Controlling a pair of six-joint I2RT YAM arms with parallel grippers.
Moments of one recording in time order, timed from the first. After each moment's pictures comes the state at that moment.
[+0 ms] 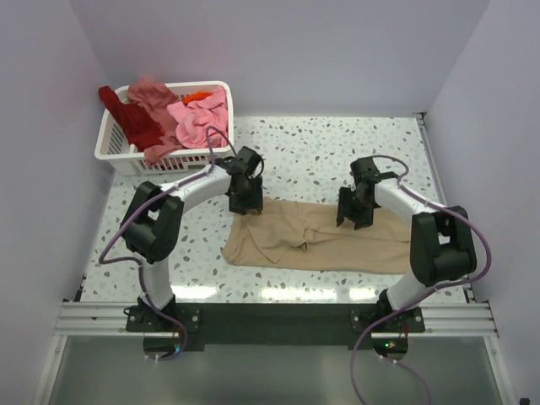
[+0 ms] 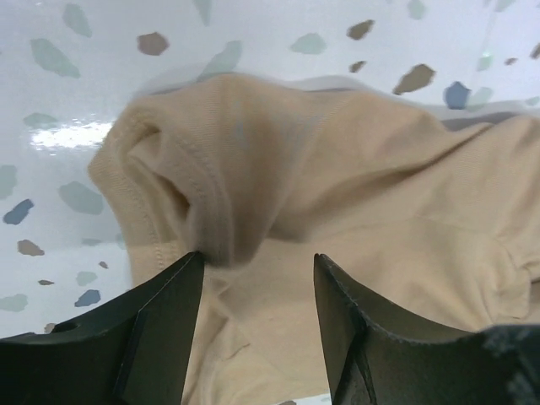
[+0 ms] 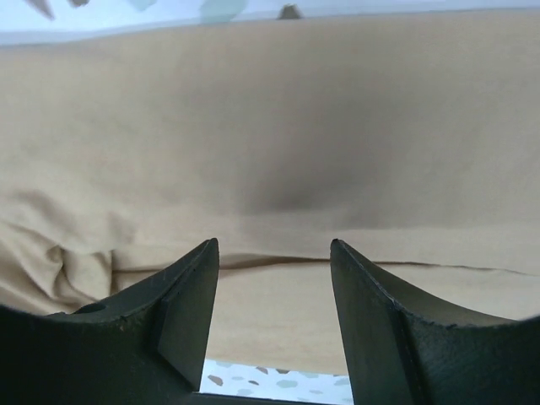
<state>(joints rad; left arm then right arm) -0.56 1.89 1.36 -0.67 0.01 -0.60 0.23 1.61 1.01 -0.71 -0.04 0.37</state>
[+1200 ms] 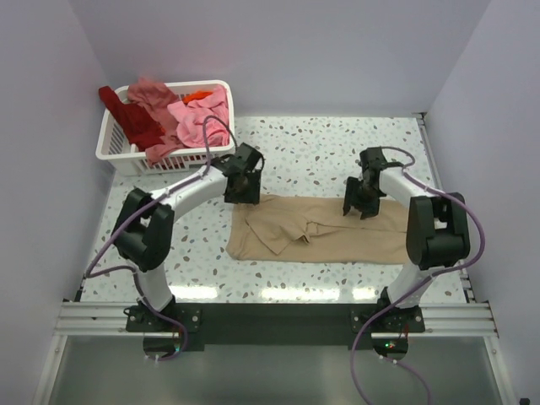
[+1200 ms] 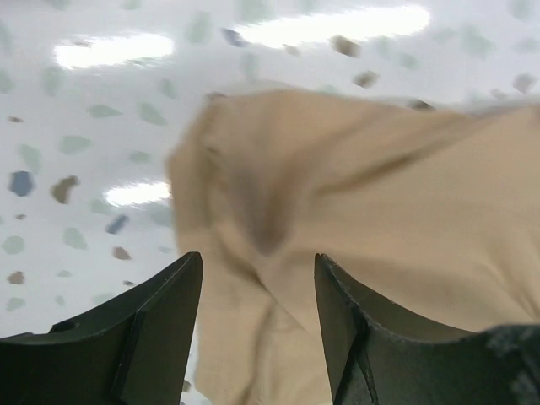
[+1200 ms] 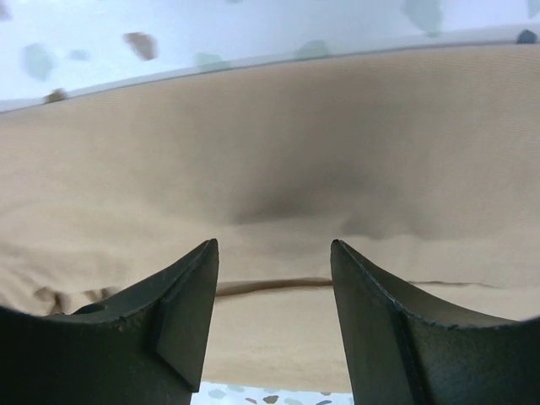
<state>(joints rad) -0.54 1.83 1.34 -0.64 -0.16 -0.49 0.09 1.75 1.11 -0.69 -0.04 0.32</state>
